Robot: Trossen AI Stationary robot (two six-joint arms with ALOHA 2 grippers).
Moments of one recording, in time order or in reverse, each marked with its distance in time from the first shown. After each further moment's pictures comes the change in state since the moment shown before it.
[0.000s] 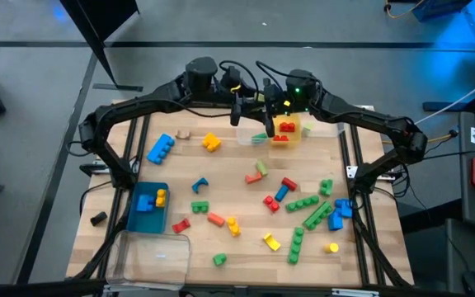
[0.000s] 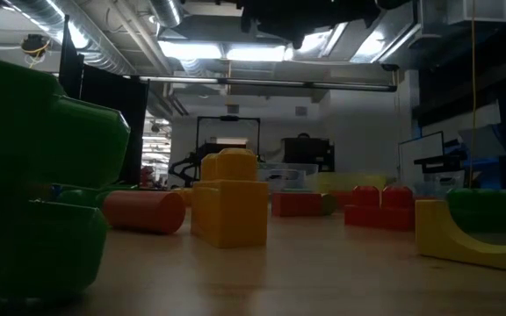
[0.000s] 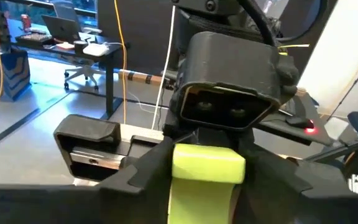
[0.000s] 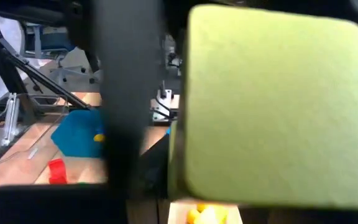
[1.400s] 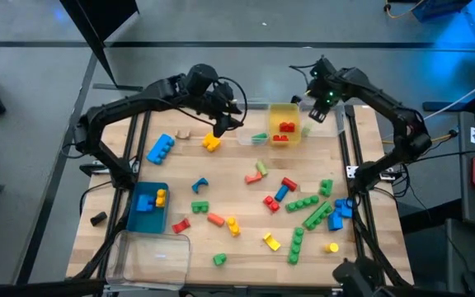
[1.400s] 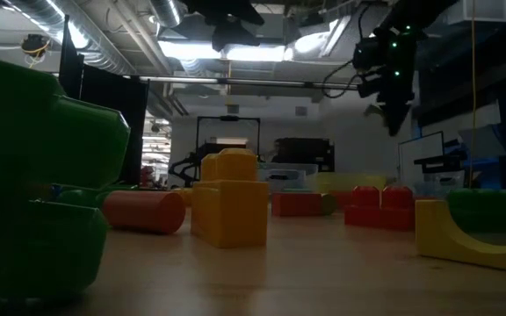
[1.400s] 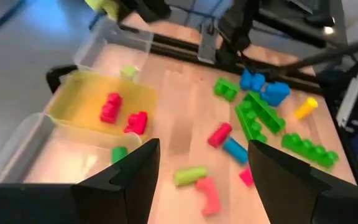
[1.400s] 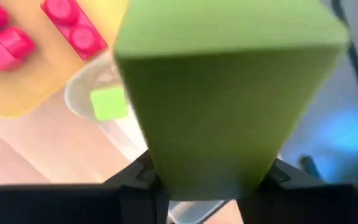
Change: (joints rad) left arm 0.004 -0.061 0.000 -0.526 -0.001 0.114; right arm -0.507 -0.001 0.001 -1.064 0.666 -0.264
